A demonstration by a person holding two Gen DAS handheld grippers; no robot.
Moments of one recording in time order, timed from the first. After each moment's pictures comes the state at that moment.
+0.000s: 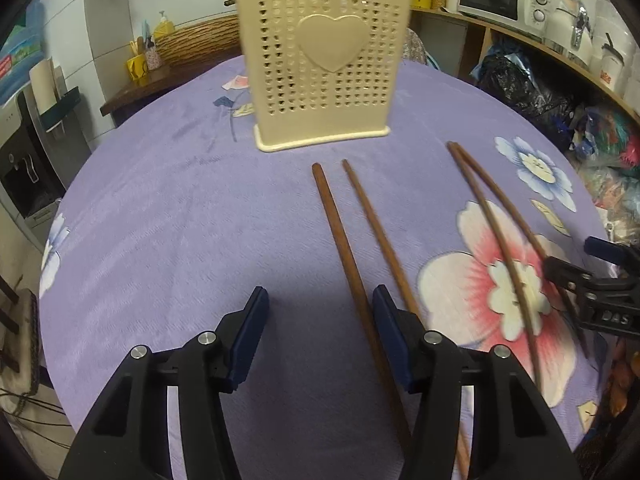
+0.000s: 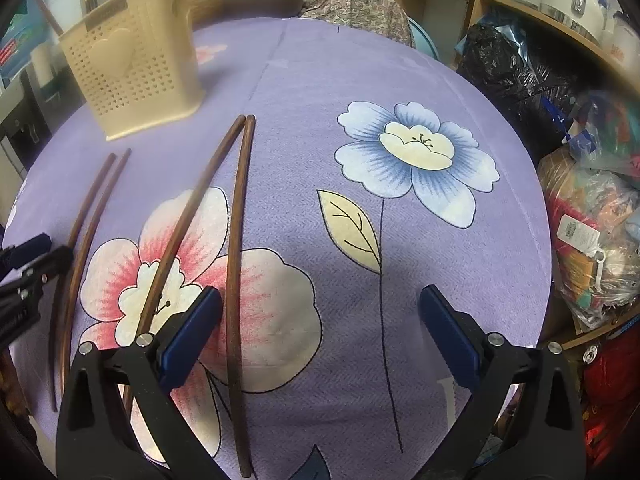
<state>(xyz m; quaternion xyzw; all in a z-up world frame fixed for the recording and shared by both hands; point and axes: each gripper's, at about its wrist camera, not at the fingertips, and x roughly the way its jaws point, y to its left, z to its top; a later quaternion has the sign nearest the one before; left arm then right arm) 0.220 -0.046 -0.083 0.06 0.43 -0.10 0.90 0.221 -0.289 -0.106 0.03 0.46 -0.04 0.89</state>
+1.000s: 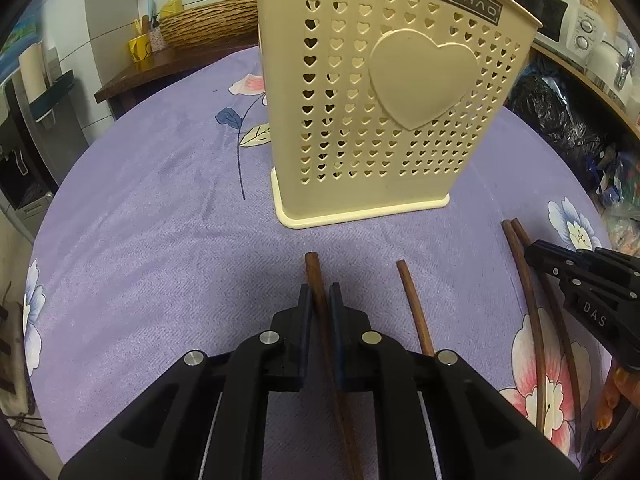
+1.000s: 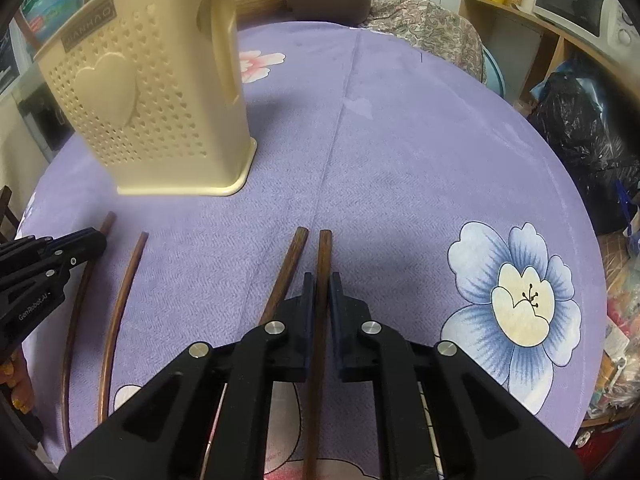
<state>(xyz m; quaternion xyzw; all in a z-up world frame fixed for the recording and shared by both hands) 0.305 -0.042 -0.075 0.02 0.45 -0.09 0.89 0.339 -0.249 -0.092 0.00 0.46 0.04 0.88</state>
